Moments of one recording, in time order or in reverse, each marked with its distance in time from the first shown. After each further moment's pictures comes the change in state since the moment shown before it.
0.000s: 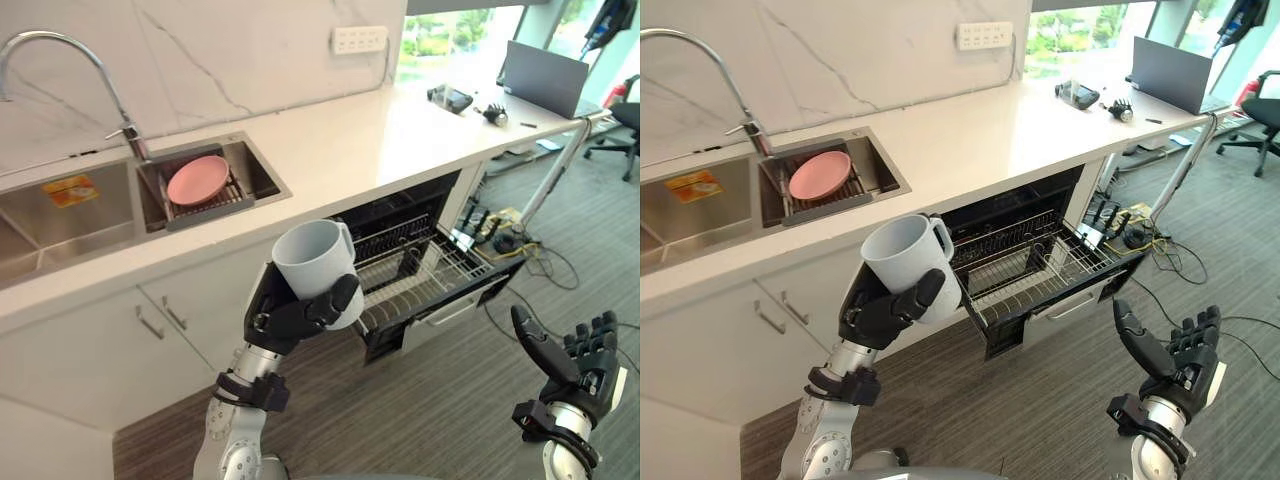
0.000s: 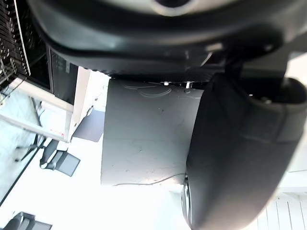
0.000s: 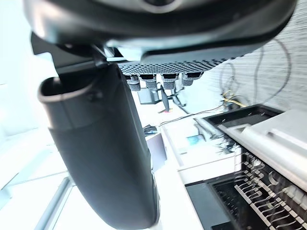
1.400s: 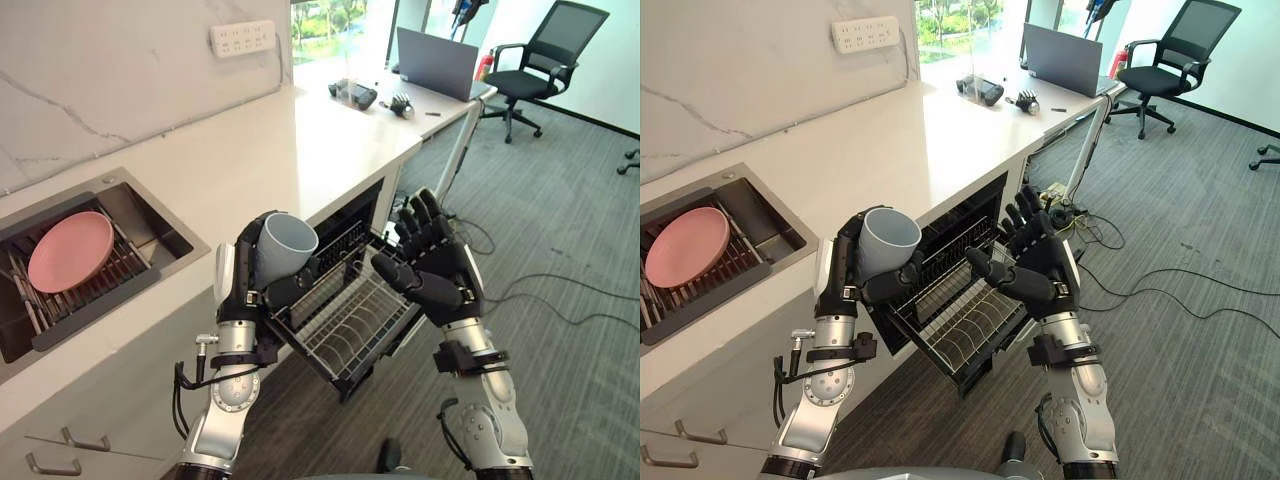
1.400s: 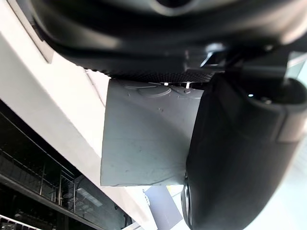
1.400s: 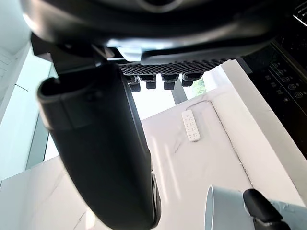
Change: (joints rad) left arm -0.161 0.017 0.168 0.178 1.061 -0.015 0.728; right arm -0.314 -0.095 0.347 0.009 0.155 0.127 0.548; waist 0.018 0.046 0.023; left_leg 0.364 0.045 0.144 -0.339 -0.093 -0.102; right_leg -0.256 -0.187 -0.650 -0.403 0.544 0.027
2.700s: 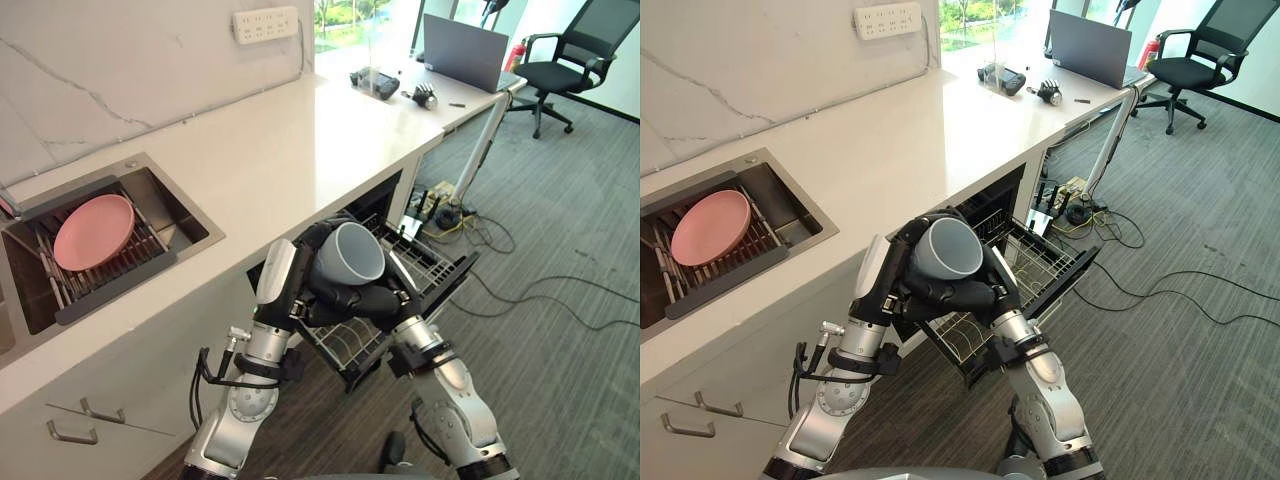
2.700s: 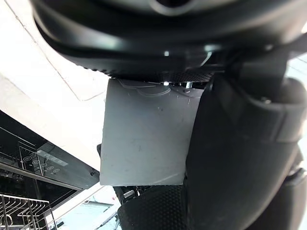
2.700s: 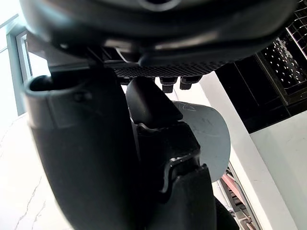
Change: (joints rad) left arm 0.002 0.053 -0.158 -0.104 0.055 -0.102 -0.161; right arm -0.054 -0.037 0.230 0.015 -0.064 0.124 -0.102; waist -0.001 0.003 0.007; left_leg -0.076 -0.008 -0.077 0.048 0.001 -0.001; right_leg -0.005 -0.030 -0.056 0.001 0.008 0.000
